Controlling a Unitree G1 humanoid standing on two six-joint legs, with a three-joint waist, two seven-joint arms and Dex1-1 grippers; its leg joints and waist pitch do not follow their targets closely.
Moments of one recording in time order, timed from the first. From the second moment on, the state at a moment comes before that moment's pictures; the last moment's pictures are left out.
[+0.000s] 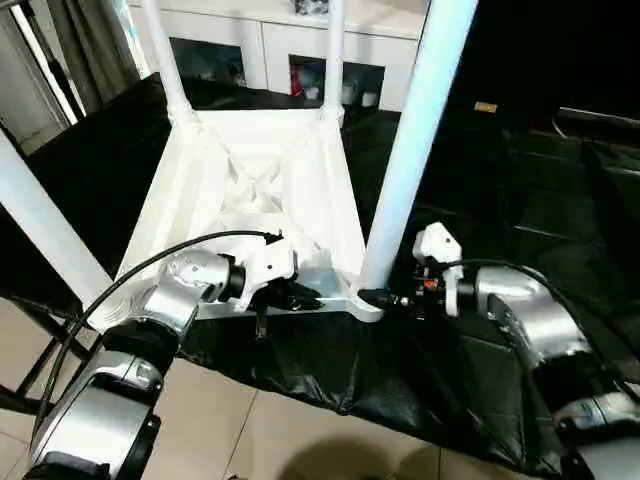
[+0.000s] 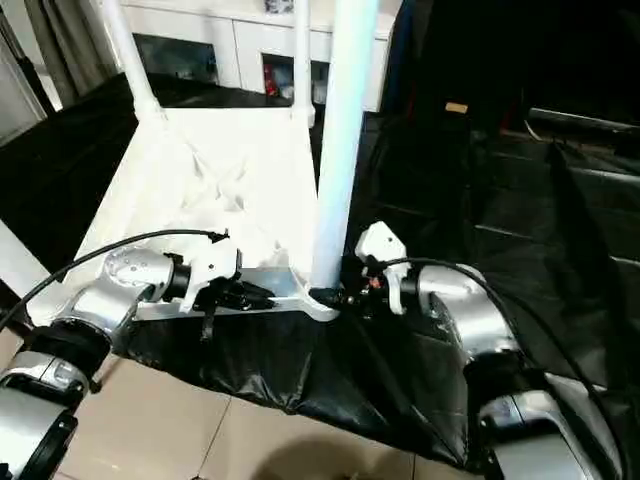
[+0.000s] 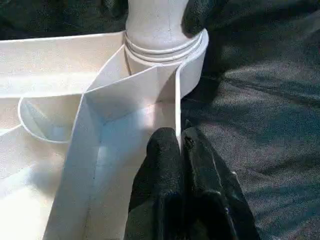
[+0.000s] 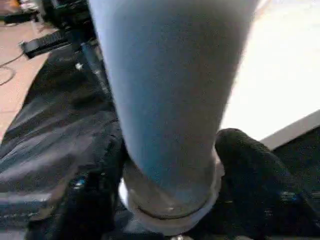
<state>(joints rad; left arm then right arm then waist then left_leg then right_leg) -0.69 0.35 -0.27 0.85 0.06 -0.22 -1.26 -0.55 -0.38 0.20 0.60 0.16 0.10 1.14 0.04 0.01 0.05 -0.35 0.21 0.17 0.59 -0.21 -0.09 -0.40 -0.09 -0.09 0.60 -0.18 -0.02</state>
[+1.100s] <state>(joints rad) -0.72 0.21 -0.25 0.89 0.11 -0.04 -0.95 -0.52 -0.18 0.05 0.72 0.14 0.04 0.69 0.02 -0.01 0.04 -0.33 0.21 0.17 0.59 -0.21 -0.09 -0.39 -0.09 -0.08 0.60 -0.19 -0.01</state>
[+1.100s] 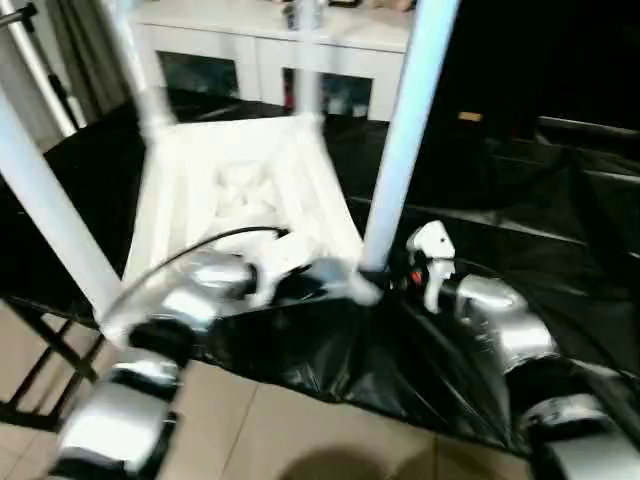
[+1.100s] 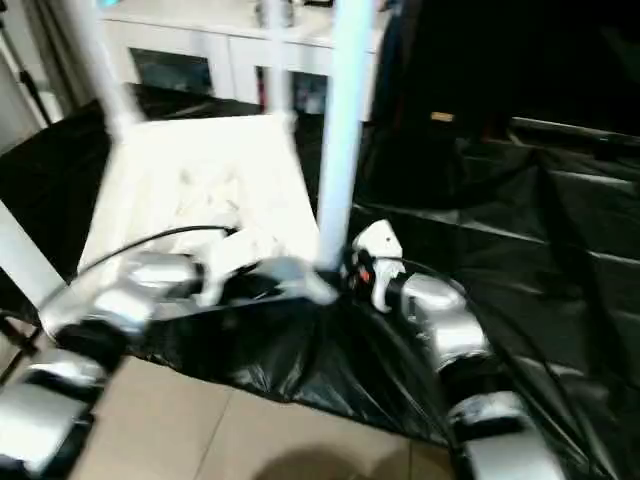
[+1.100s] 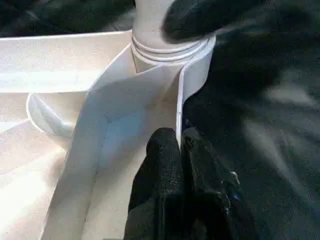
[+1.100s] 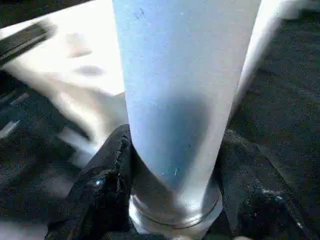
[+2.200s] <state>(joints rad) -0.67 0.34 -0.28 0.81 0.06 -0.18 -1.26 -0.55 -0.31 0.16 0.69 0.10 -0.01 1.12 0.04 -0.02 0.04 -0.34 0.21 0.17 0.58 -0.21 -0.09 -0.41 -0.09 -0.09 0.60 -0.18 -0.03</state>
